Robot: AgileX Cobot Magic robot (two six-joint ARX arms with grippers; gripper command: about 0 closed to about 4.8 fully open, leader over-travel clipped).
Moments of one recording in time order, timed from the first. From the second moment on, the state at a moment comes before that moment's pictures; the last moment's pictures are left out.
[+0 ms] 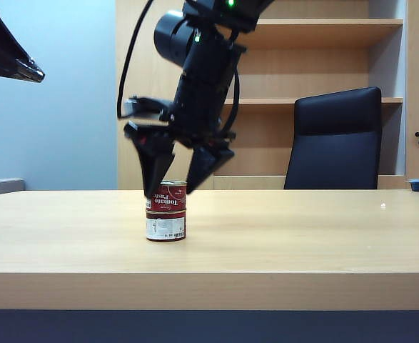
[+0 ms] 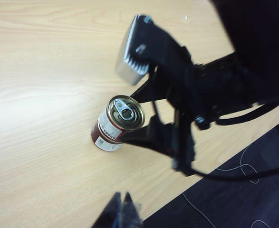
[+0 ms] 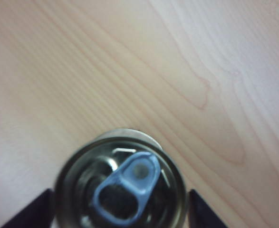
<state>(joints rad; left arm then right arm) -0.05 0.94 0.72 -0.34 0.69 -0.09 0.70 2.08 1.75 -0.72 0.00 -0.12</state>
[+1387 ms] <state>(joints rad) -0.05 0.23 0.24 0.02 -0.05 -0.18 0.78 0.05 0.48 -0.10 0.38 0.06</state>
